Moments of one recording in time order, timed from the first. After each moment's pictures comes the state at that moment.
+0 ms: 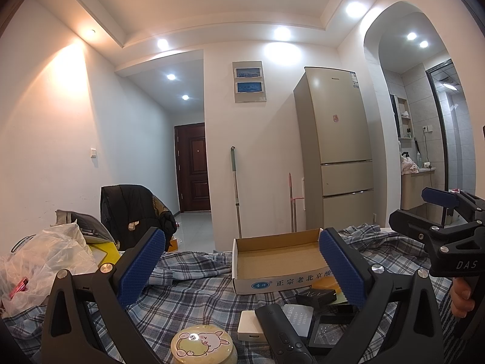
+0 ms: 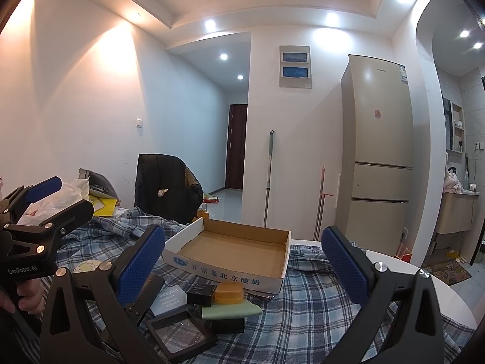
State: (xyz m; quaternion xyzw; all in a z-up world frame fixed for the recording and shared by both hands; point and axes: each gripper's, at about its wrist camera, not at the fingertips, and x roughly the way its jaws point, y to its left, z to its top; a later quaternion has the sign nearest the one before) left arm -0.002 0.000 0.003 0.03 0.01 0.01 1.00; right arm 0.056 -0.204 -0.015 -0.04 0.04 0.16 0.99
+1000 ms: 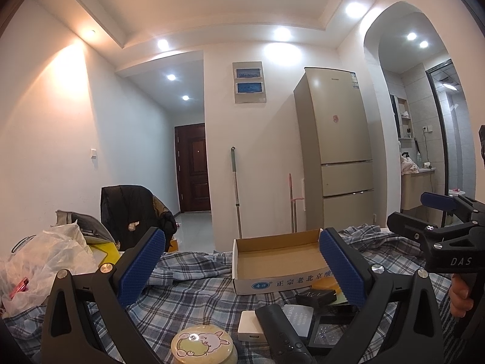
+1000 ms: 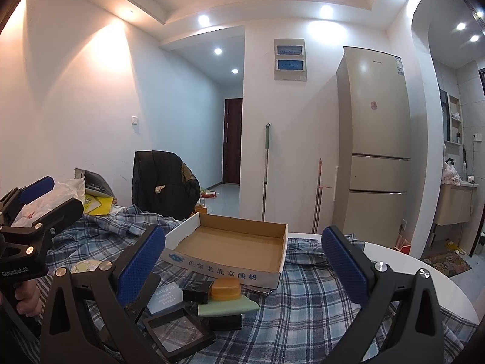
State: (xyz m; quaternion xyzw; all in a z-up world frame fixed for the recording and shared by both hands) left arm 0.002 0.000 0.004 0.03 0.02 0.01 1.00; right arm 0.063 -0.208 -0.018 -0.03 0.06 0.15 0.99
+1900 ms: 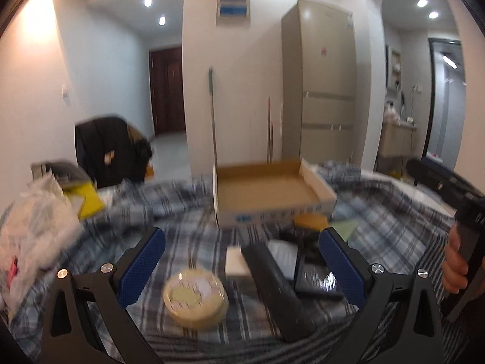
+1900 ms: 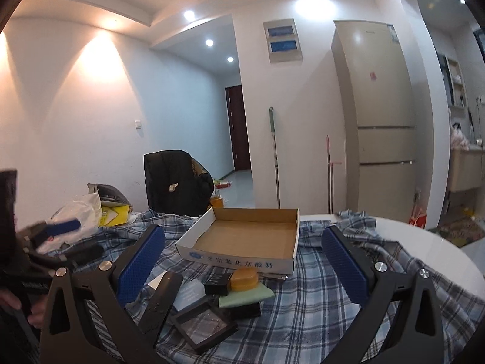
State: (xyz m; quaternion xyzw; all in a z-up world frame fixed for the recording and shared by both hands) left arm 0.040 0.017 -0.001 0.01 0.25 -0.04 0.97; right arm 0.065 -0.225 0.000 0.04 0.11 0.17 0.98
